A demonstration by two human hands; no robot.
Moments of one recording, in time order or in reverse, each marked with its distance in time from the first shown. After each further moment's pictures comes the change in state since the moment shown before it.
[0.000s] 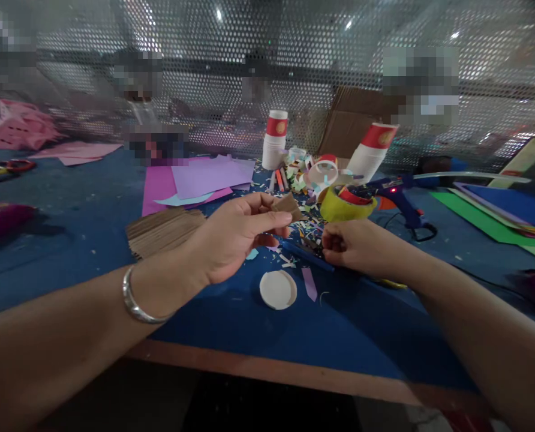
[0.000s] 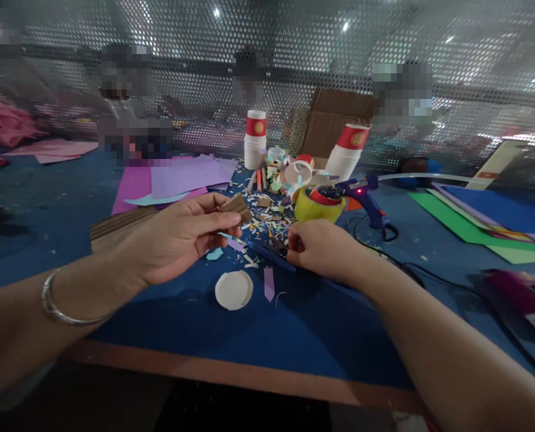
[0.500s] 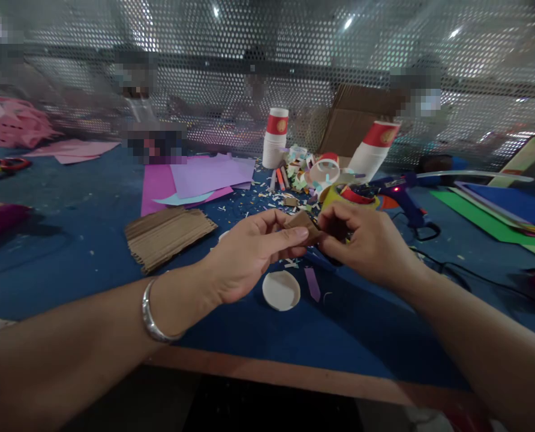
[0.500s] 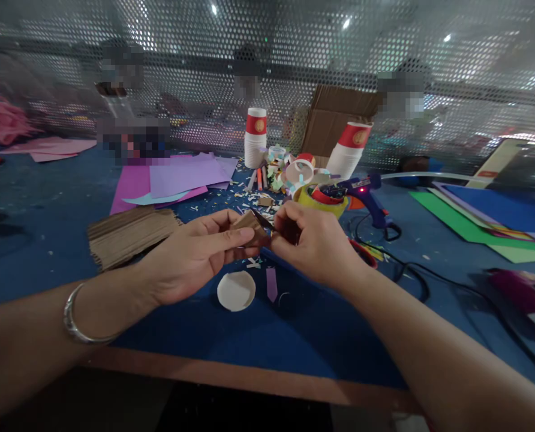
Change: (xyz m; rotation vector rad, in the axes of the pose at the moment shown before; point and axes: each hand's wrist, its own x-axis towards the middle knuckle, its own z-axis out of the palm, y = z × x) left_hand -0.003 -0.024 0.012 -0.251 -0.086 -0.049; right_hand -0.009 -0.031 0.004 0.368 0.475 -0.132
